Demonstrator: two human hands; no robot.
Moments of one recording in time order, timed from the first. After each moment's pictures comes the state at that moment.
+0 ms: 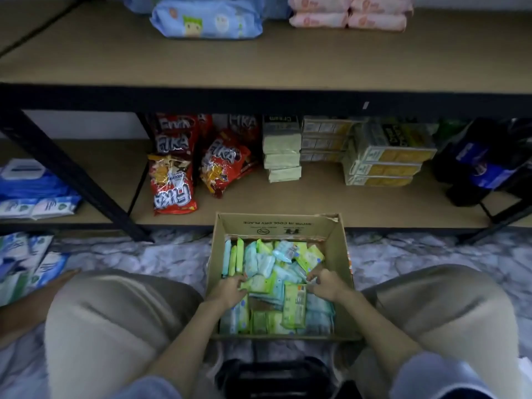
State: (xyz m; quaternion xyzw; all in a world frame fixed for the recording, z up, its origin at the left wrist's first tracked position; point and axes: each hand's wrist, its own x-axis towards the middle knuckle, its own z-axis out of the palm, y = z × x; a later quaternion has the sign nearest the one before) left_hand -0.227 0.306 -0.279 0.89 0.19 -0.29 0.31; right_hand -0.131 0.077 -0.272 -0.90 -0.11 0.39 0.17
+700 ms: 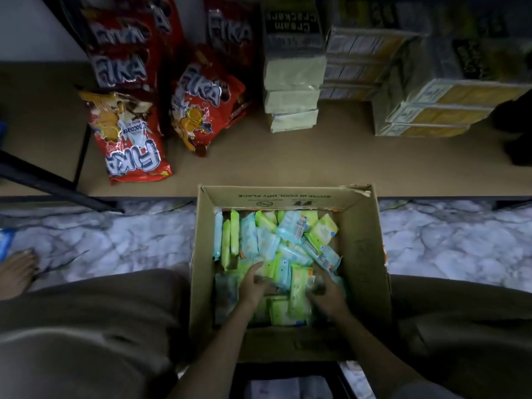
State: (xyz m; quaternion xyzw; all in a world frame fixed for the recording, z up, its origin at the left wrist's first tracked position) left_hand -0.189 0.264 -0.416 0.64 0.42 -0.24 0.59; right_hand -0.153 0.084 -0.423 -0.85 0.13 0.39 0.34
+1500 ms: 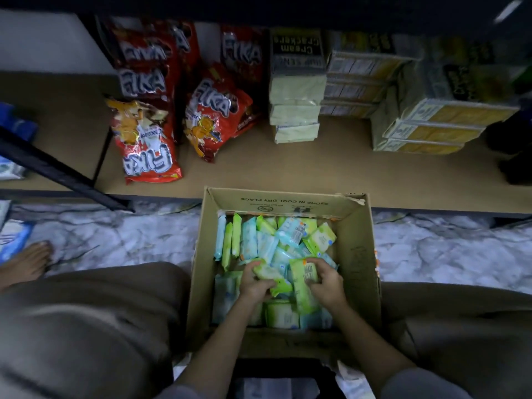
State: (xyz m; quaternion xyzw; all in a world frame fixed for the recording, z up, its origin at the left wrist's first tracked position) left_hand -0.184 0.251 -0.400 0.50 0.50 -0.15 0.69; right_hand -0.128 0.096 -0.377 -0.87 0.04 0.27 0.40
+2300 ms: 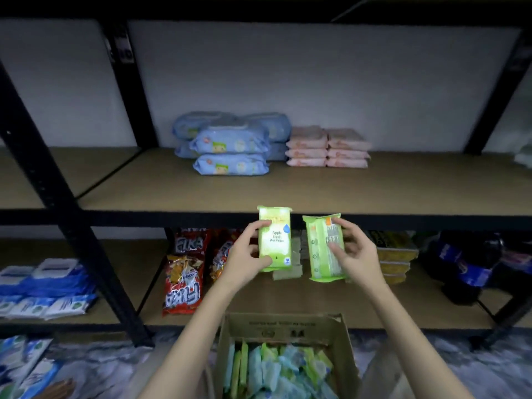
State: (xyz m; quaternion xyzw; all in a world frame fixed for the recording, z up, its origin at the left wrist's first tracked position) left_hand -0.142 0.317 -0.015 0.78 0.02 0.13 0.61; right_hand -0.075 0.103 -0.016 -0.76 -0.20 -0.06 0.61
